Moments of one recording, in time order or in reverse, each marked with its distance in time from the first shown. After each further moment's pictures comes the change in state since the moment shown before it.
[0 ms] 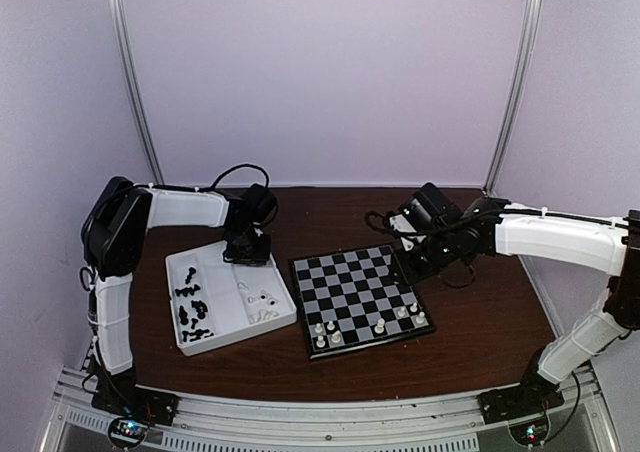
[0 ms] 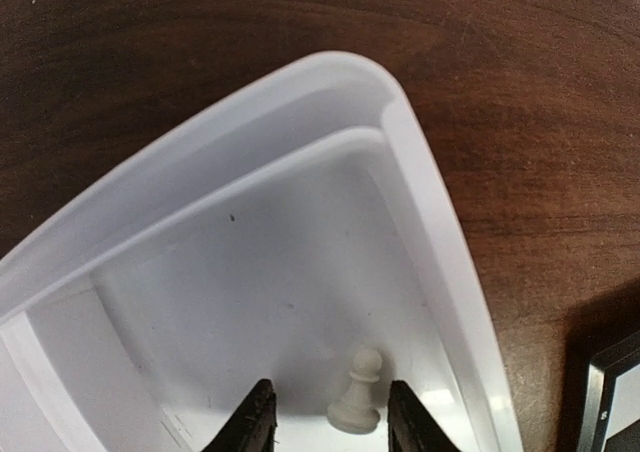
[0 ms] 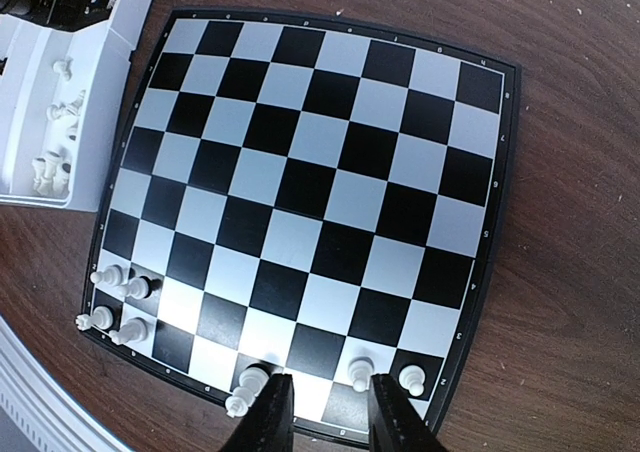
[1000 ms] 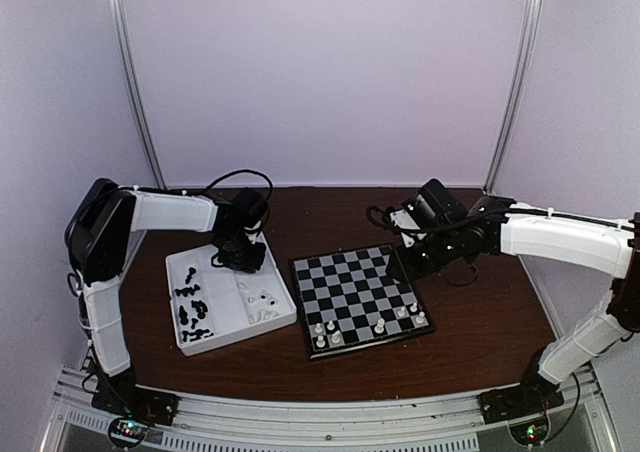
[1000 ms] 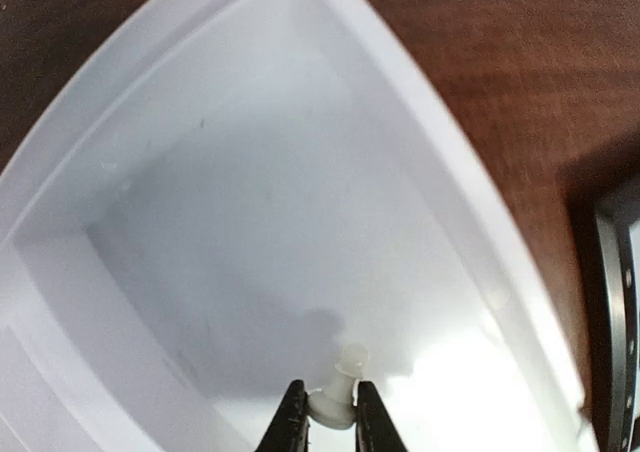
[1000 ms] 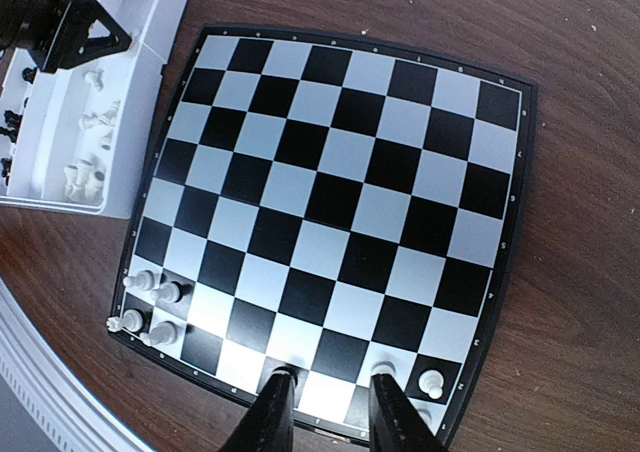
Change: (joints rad) left arm 0.000 -0.081 -0.099 0.008 0.061 0.172; right arm 0.000 -0.028 -0.002 0.023 -0.036 0.008
